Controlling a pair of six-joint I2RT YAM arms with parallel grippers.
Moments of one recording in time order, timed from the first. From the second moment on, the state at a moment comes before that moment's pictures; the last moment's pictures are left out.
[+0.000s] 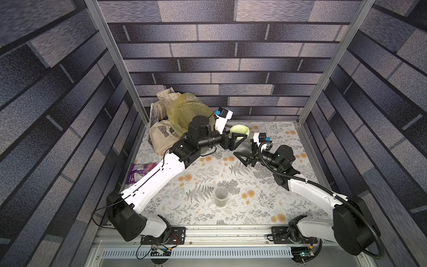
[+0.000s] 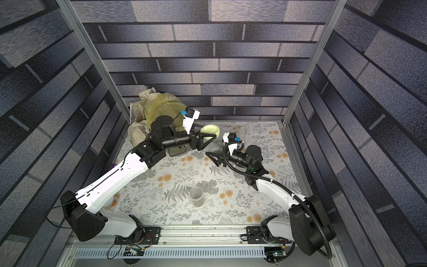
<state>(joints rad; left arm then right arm) -0.66 1.41 1.40 -0.13 0.52 -0.26 0.47 1.26 0.67 0.74 -0.74 0.26</state>
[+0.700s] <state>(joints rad) -0.66 1.43 1.43 -0.18 0.53 -0.25 0.46 1.27 0.67 0.74 -0.74 0.26</state>
